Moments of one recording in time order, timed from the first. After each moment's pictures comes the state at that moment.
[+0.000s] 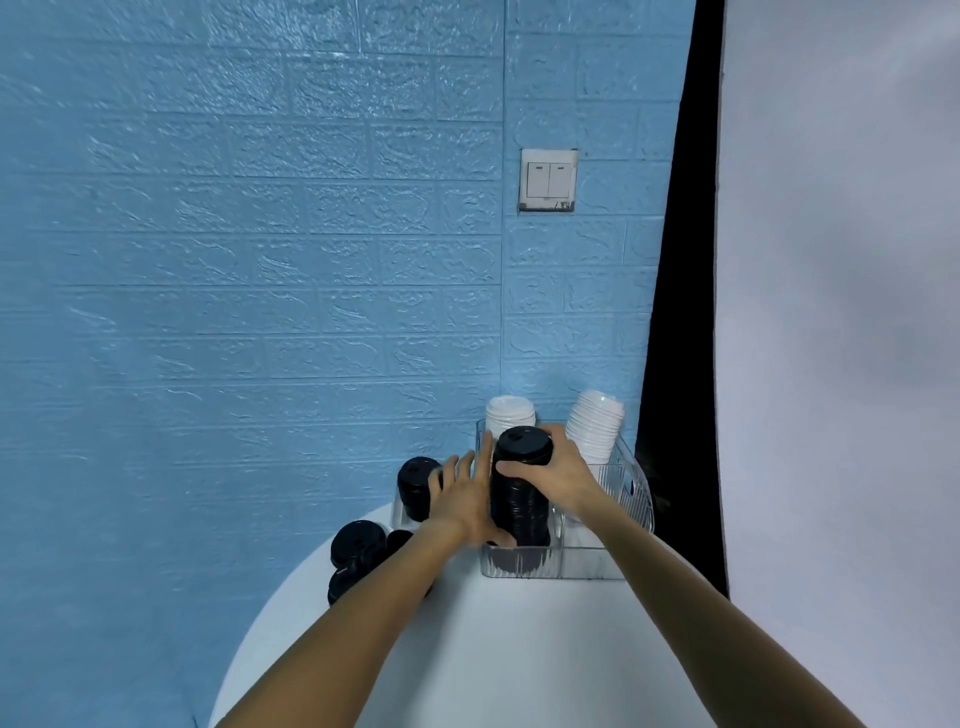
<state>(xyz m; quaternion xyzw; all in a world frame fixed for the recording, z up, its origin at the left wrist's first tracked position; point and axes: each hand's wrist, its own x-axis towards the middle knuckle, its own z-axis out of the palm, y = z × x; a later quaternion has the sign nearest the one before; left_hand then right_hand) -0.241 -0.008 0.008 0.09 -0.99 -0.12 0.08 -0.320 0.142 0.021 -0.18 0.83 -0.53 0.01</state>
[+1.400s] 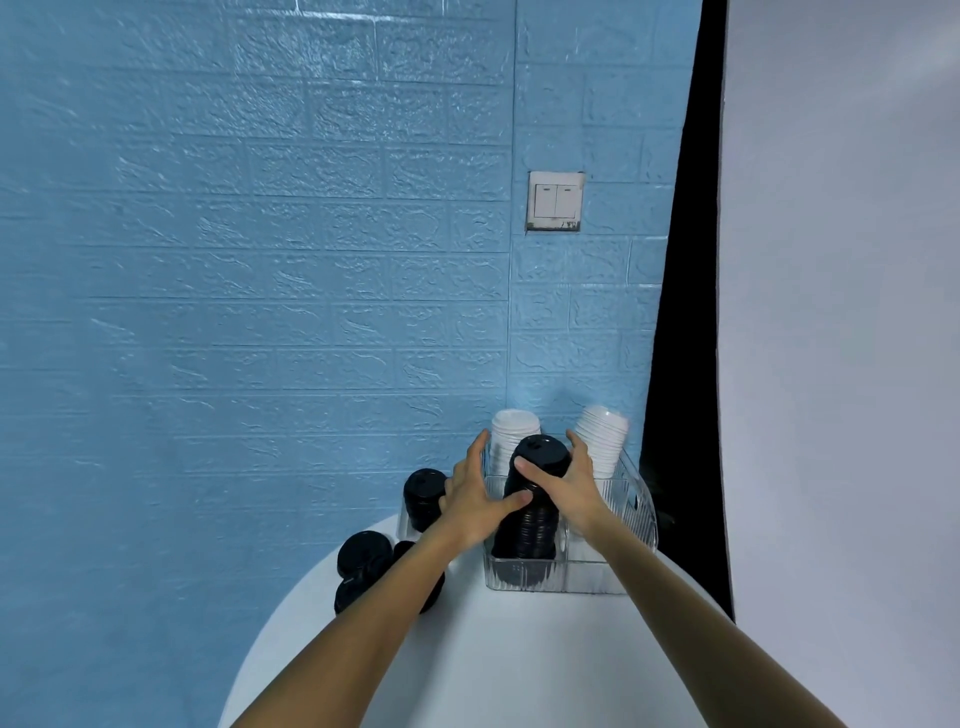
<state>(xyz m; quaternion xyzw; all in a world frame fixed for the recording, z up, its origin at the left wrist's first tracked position) -0.231 -0.007 0.020 0.07 -0.87 -0.45 0.16 -0.305 0.143 0.025 -0.17 0.75 -0.64 0.00</state>
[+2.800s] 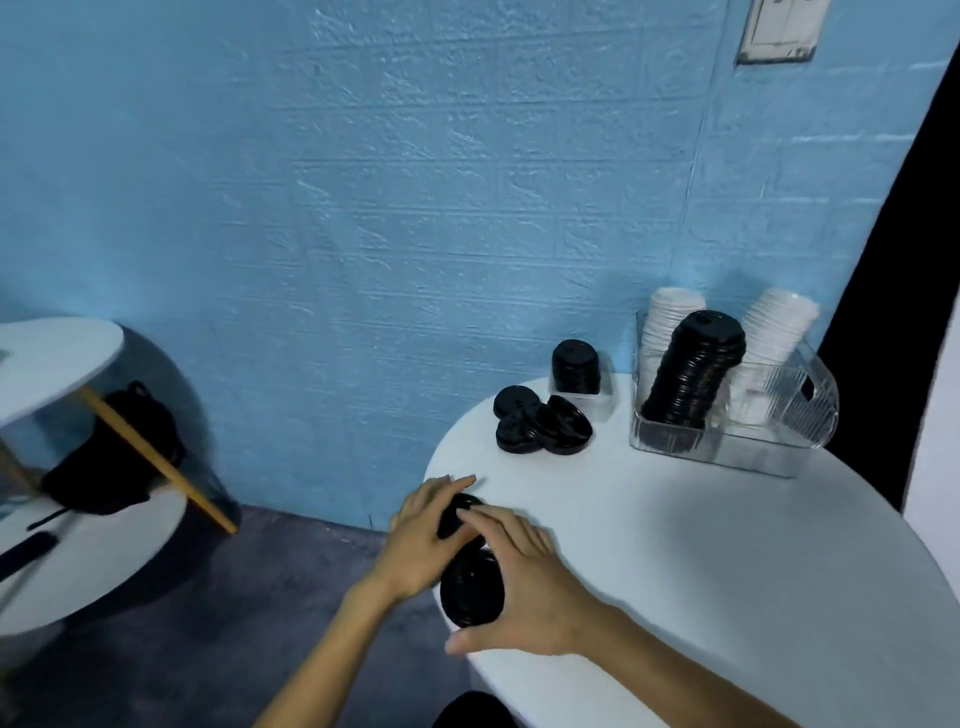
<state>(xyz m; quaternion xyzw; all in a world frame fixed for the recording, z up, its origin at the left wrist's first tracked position) 0.056 -0.118 -0.105 0.18 -0.91 -0.34 0.14 -0.018 0.065 -0.081 -0.55 0.78 -0.26 0.11</state>
